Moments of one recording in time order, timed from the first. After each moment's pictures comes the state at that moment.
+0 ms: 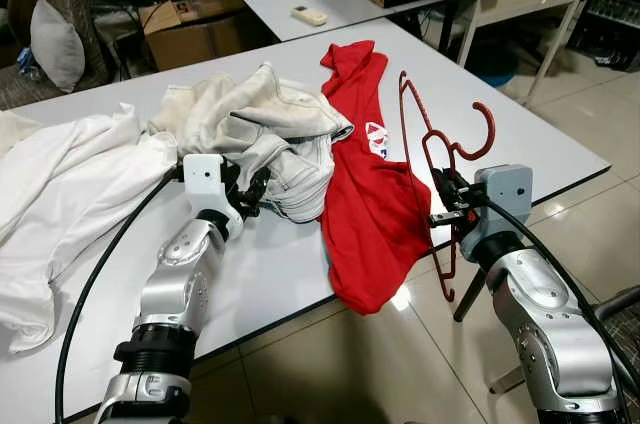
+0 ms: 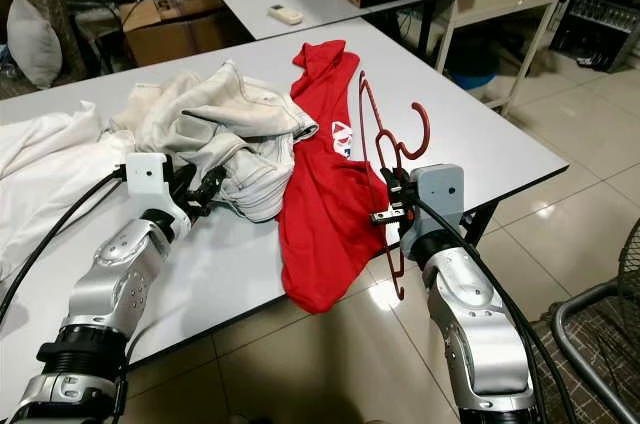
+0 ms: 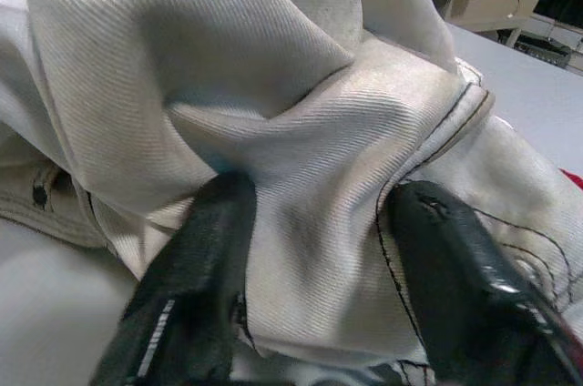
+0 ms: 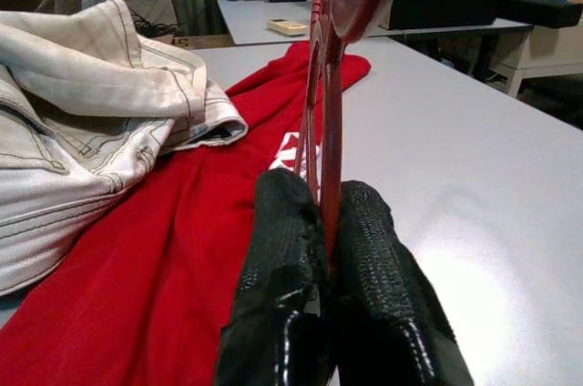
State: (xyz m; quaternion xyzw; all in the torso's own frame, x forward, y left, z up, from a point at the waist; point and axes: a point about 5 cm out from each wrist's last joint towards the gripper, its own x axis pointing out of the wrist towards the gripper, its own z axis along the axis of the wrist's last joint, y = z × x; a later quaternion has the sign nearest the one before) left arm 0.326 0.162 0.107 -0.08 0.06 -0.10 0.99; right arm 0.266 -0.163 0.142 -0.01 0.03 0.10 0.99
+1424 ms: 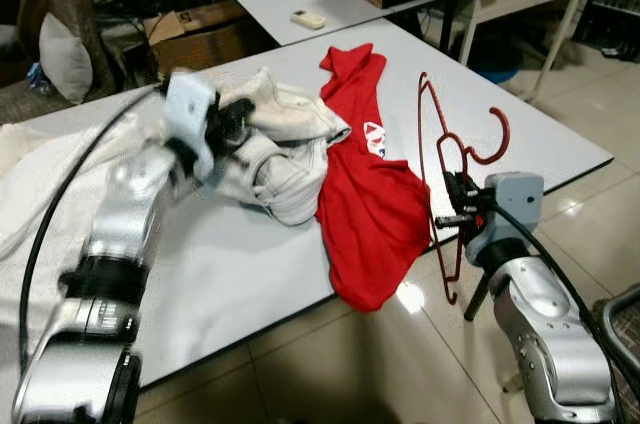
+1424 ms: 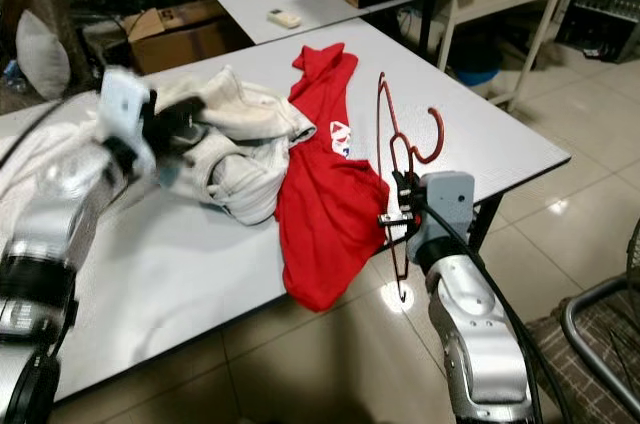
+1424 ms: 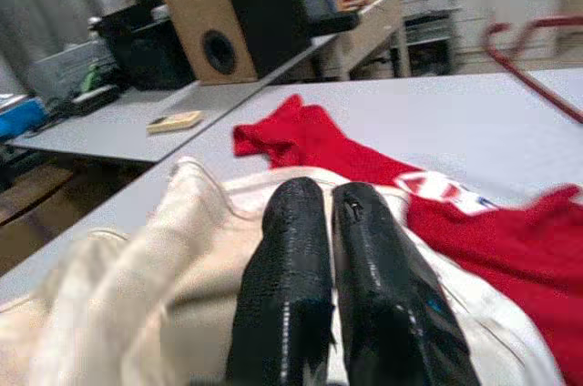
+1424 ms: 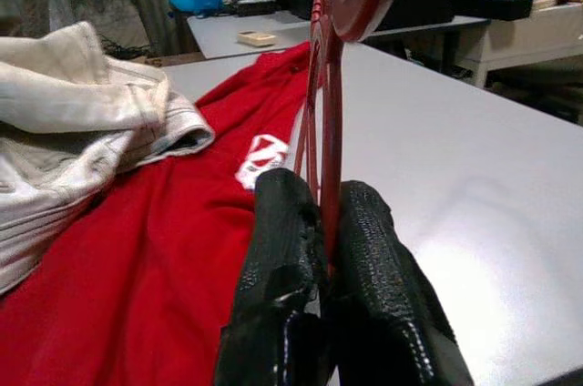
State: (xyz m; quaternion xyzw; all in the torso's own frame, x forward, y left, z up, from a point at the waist) left arm 0.350 0.194 0.184 0.11 -0.04 -0.27 0.96; right arm 0.261 -0.165 0.138 0.00 0.02 0.07 1.00
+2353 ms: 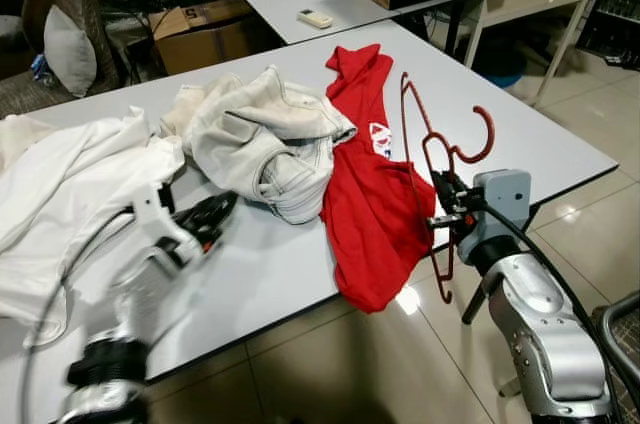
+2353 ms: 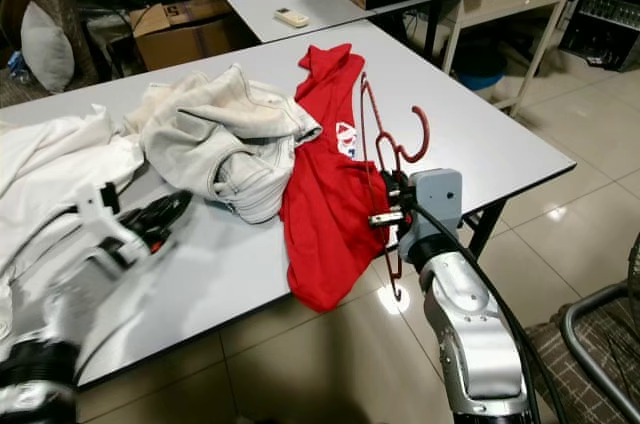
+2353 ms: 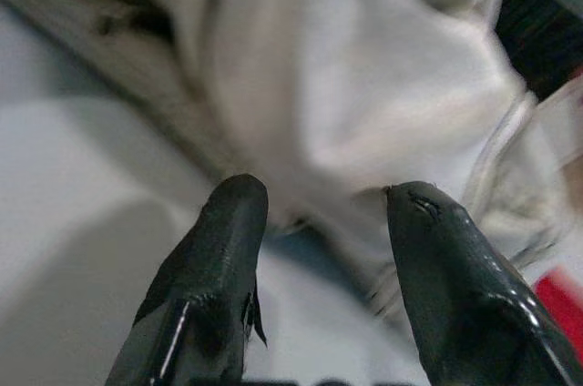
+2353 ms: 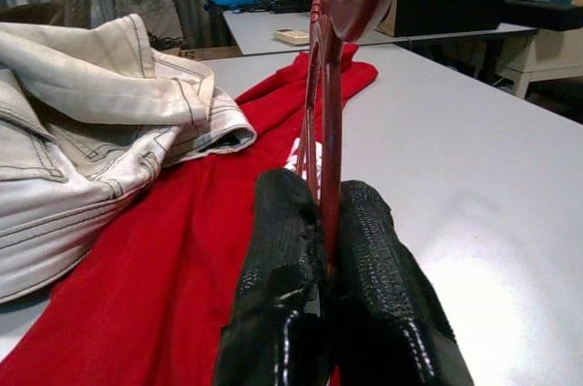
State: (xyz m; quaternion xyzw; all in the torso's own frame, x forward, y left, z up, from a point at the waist) left arm 0.310 0.206 0.077 -0.32 0.10 -0.14 0.93; right arm 0.264 -0.159 0.138 -0.01 0.02 0.10 0.99
